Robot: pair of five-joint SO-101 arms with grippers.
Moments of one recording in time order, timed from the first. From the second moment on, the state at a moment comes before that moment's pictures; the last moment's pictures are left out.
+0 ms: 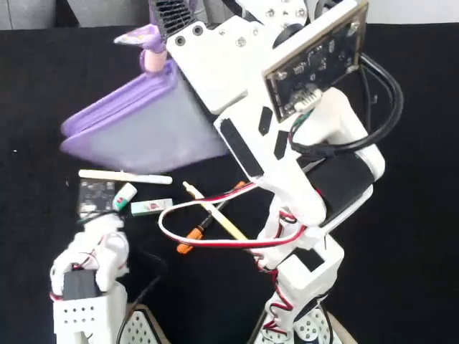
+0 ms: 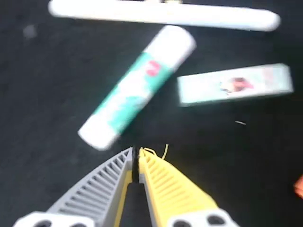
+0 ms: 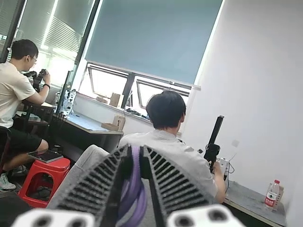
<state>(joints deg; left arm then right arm) -9.8 -104.0 96.2 72.7 -7.3 -35.7 13.0 -93.8 67.8 18.5</state>
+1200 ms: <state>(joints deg) 31.5 -104.0 96.2 72.7 -7.3 -16.9 13.0 -79.6 71.7 18.6</state>
